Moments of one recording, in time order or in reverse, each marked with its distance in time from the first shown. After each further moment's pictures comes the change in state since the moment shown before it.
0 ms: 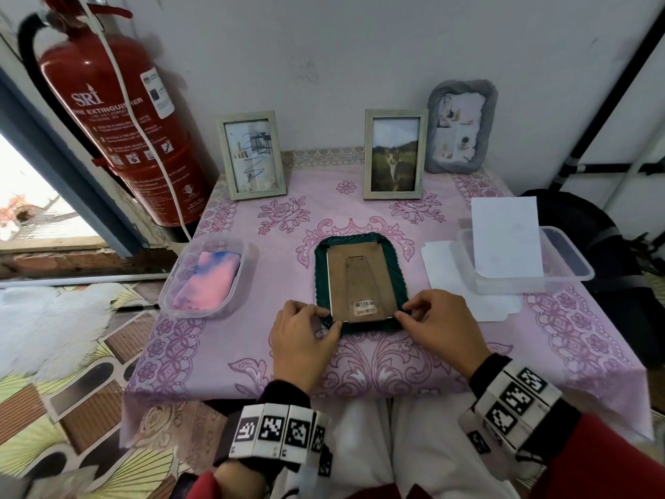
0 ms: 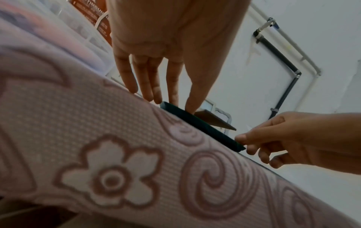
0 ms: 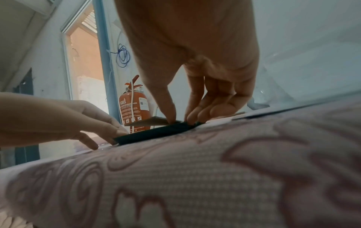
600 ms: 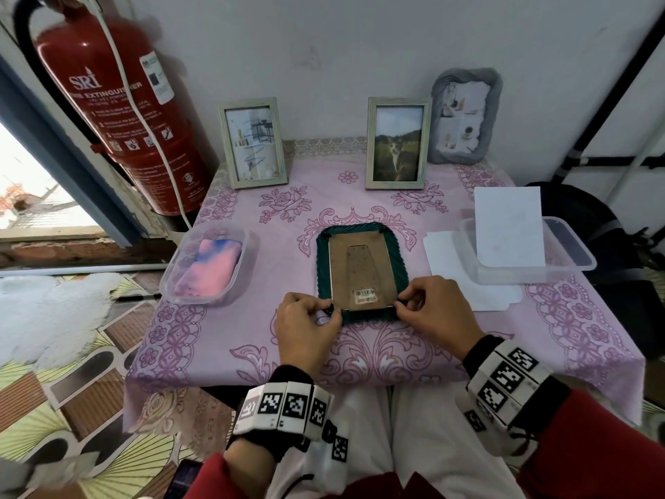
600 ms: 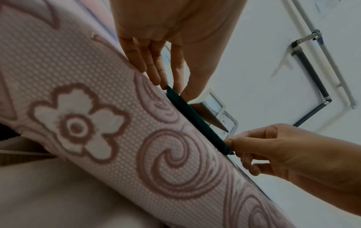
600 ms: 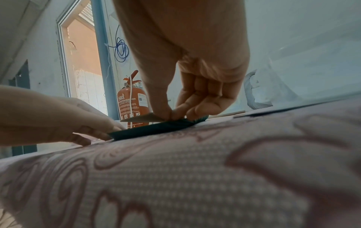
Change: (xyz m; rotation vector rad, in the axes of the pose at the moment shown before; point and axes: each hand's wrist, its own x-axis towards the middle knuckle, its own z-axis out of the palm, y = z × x) left_hand 0.002 -0.006 0.012 -0.274 0.084 -0.089; right_hand 0.004 -0.001 0.005 0.012 -0.024 -0.080
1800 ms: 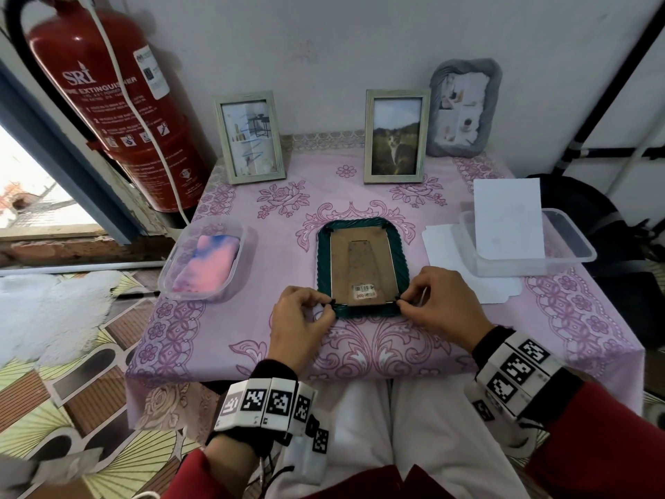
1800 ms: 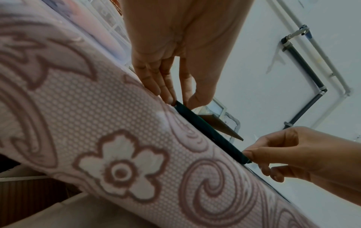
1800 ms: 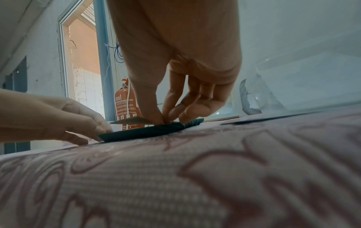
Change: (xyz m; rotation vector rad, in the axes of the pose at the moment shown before) left_hand 0.003 -0.005 -0.013 -0.012 -0.143 0.086; right_hand -0.001 0.002 -0.010 -0.084 -0.027 -0.044
